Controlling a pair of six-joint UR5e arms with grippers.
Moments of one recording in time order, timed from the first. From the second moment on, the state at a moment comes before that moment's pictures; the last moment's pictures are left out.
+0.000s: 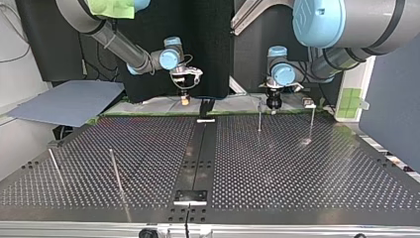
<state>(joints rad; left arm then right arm) -0.05 -2.30 -1.95 -2.25 -1.68 -1.80 2.18 -0.50 1.50 -0.83 1.65 1.63</state>
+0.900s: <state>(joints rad) -0.03 -2.30 -1.93 -2.25 -1.69 -1.78 2.13 -0.50 1.42 -0.72 1.65 1.61</state>
